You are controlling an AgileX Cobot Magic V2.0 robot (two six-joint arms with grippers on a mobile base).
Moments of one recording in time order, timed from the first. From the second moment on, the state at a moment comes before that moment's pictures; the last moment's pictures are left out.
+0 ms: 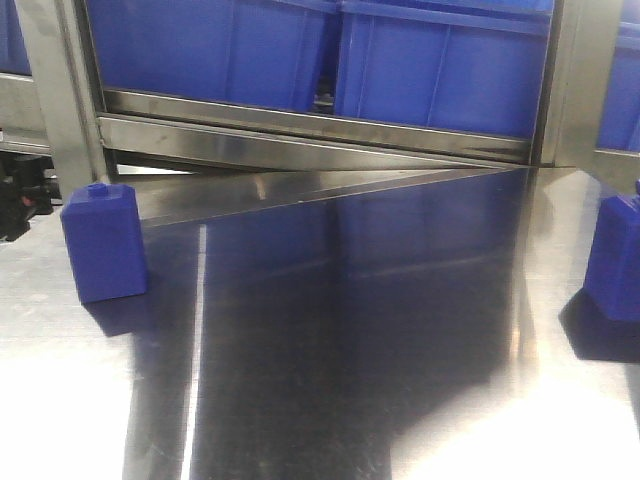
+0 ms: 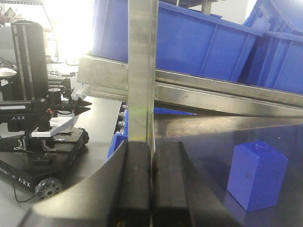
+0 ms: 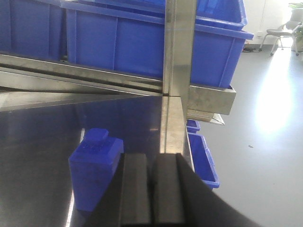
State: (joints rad) left arm -0.04 -0.01 0.01 -0.02 0.04 -0.04; right arm 0.03 -0.01 0.03 -0.05 0.07 0.08
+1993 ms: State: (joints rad) left arm -0.30 1.51 -1.26 -0.20 0.96 -0.24; right arm 0.03 -0.01 0.03 -0.05 0.07 0.08
